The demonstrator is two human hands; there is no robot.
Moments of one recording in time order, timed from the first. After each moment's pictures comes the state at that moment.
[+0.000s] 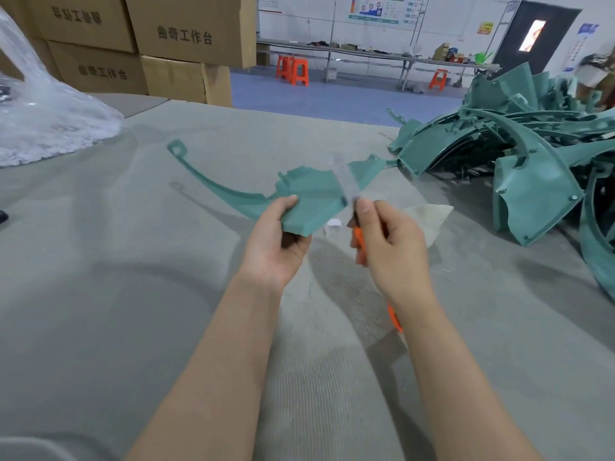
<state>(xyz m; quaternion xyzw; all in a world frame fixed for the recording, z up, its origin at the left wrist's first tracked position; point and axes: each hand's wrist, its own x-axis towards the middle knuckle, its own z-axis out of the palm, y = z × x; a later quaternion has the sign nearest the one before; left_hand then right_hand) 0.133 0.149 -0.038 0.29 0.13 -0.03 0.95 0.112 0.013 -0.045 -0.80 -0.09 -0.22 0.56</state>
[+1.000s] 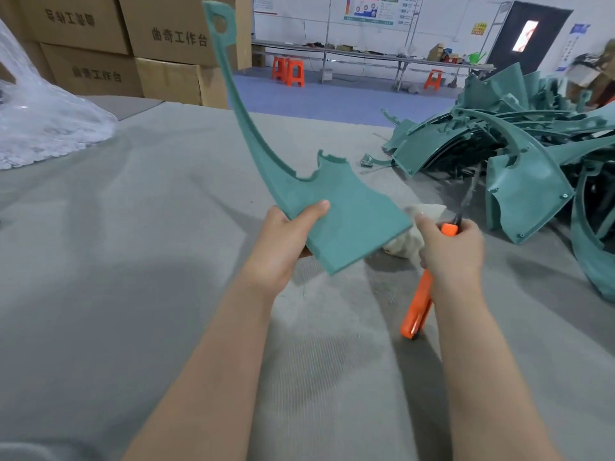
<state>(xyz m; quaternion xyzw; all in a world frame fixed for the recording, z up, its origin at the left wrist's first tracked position) 0.131 0.137 -0.045 0.57 -0.04 0.04 0.82 0.129 -0.047 -0.045 -0.72 0.18 -0.26 0.61</state>
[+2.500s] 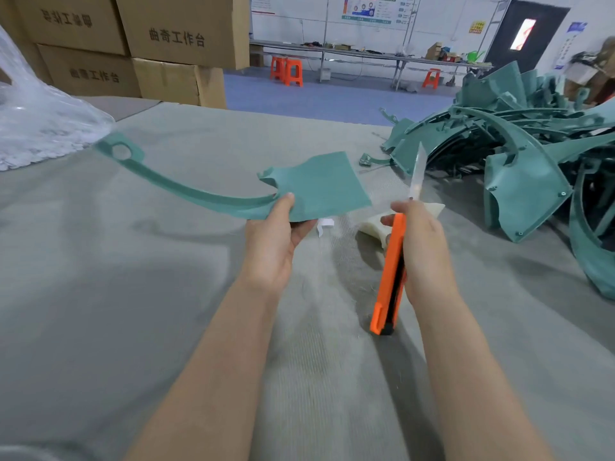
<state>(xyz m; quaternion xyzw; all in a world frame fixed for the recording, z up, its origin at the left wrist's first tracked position) 0.133 0.137 -0.039 0.42 0.06 0.11 0.90 0.117 -0.014 -0.031 -0.71 0.11 -0.15 0.68</state>
